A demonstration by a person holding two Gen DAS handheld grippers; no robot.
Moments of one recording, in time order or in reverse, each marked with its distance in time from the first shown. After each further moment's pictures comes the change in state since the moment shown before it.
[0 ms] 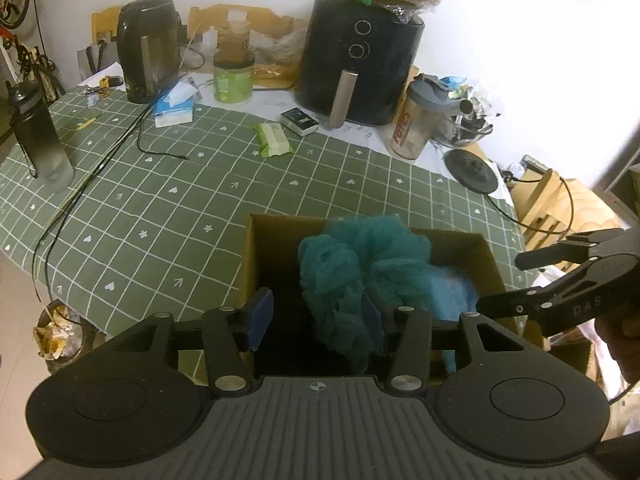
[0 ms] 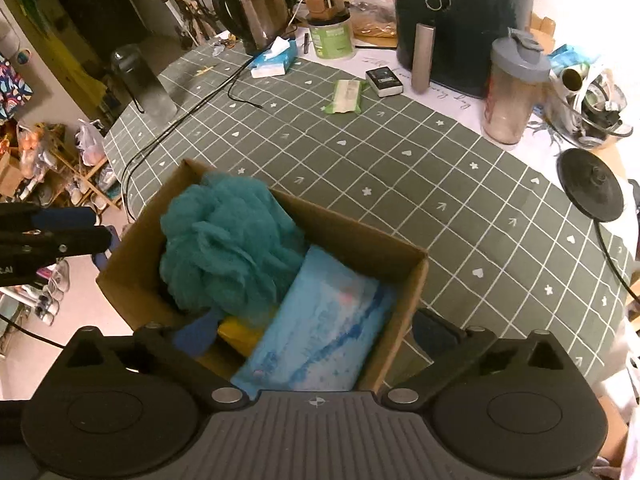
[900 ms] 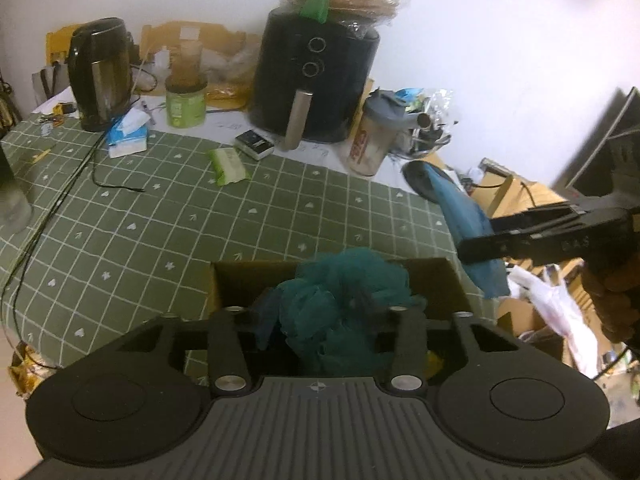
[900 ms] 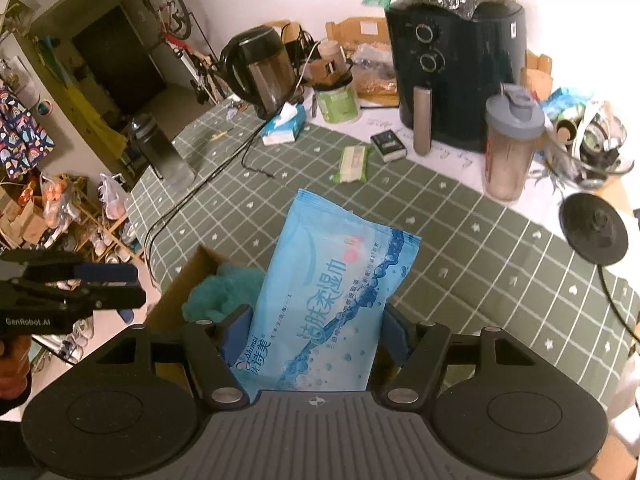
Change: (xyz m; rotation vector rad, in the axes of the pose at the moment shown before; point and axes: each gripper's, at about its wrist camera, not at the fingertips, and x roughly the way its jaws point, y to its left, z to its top) left arm 0.008 0.004 0.025 0.072 -0.033 -0.129; right arm -0.032 -0.024 0.031 0.038 -0.151 0.086
